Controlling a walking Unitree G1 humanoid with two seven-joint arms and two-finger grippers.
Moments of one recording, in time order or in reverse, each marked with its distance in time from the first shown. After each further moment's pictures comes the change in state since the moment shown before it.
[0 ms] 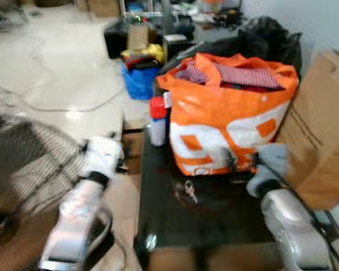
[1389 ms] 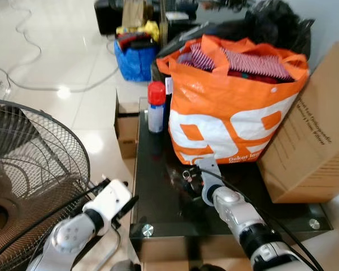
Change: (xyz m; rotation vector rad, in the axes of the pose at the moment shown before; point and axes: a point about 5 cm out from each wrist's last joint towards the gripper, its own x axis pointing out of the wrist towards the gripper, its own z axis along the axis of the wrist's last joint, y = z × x) left arm -0.058 -0.014 -0.050 0.244 0.340 -0.436; right arm 0.070 0.062 -0.095 -0.010 0.482 0.168
